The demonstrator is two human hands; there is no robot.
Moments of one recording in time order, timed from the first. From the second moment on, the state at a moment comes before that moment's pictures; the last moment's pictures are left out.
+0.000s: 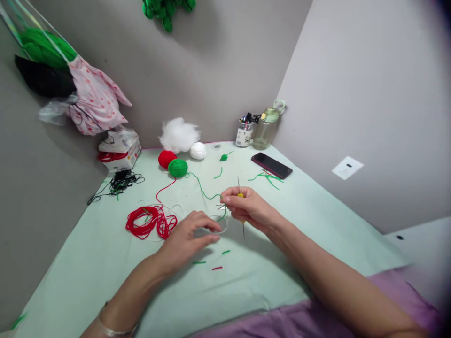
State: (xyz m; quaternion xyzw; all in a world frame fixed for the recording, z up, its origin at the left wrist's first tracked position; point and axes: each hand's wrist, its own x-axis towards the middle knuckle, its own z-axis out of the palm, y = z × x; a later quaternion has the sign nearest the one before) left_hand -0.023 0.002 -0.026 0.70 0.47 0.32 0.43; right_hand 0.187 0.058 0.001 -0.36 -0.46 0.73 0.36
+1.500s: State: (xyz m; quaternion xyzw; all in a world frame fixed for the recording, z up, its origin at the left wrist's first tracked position) left_hand -0.001 -0.008 -0.027 0.50 0.50 0.50 0.50; right_hand 0.182 0.059 -0.003 -0.36 -0.37 0.76 0.40
